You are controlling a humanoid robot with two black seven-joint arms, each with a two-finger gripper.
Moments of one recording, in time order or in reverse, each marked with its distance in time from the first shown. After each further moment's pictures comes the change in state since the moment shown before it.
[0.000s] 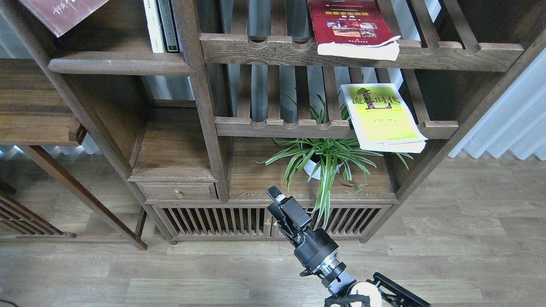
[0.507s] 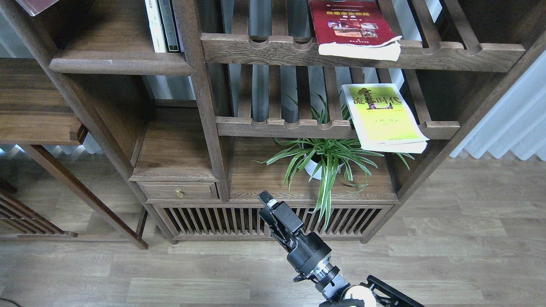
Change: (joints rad) left arm -0.173 -0.169 0.029 0.135 0.371 0.010 -0.079; right arm 0.002 0.019 -0.034 0.002 -0.006 0.000 0.000
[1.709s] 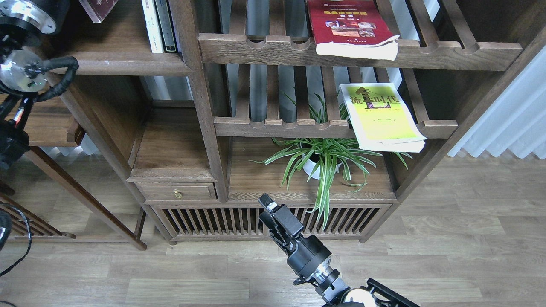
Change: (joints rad) left arm -0.074 -0.182 0.244 0.124 0.285 0.537 -0.329; right arm -0.012 0.000 -0.002 -0.001 0.008 0.000 0.000
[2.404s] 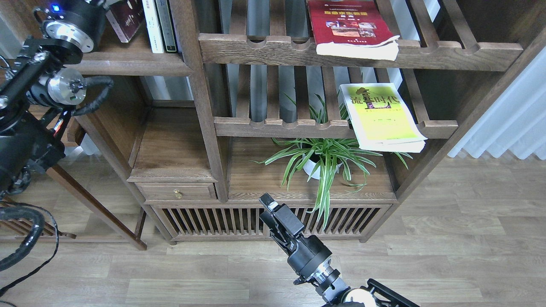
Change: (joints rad) left arm -0.033 -0.096 0.086 0.144 -0.001 -0.012 -0.074; right arm -0.002 0.000 0.002 0.001 0.003 0.000 0.005
